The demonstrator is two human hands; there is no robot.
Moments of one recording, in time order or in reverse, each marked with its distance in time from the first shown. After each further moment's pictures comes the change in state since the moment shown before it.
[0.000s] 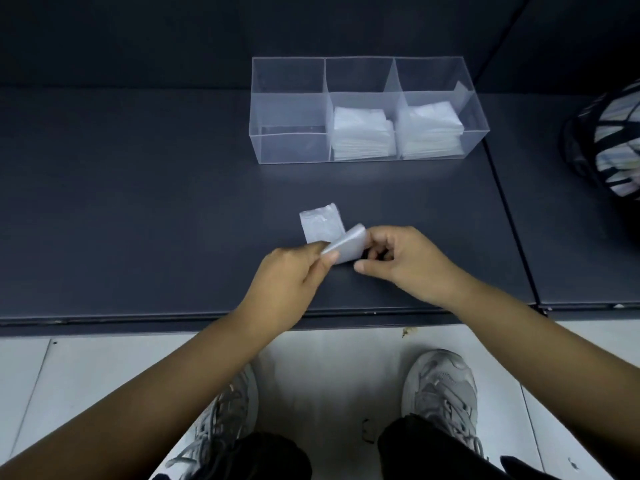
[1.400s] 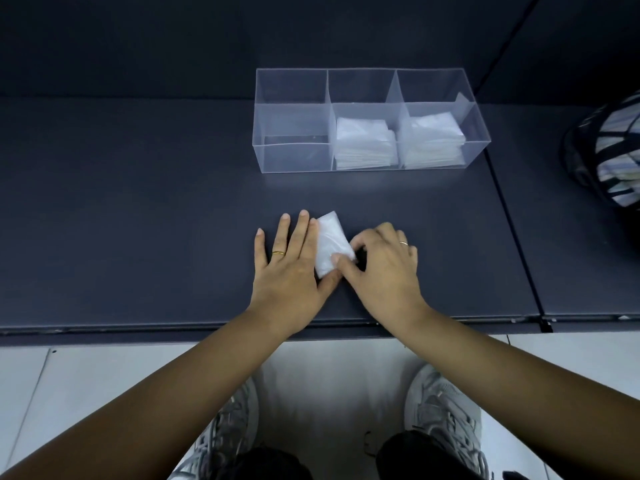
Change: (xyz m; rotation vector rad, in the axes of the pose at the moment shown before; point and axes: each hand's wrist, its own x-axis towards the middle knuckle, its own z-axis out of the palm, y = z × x) left_hand 0.014 -0.025 0.025 0.551 -0.157 -0.208; right_hand 0.020 0.005 0.050 -0.465 0.432 0.119
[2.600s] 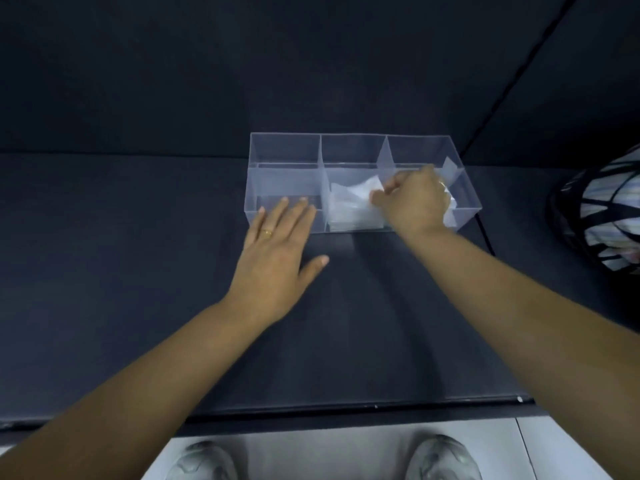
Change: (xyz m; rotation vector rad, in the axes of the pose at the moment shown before) left_hand 0.076 -0.013 -0.068 -0.045 0.273 0.210; right_hand 0.165 -0.002 -0.070 0.017 0.245 0.242
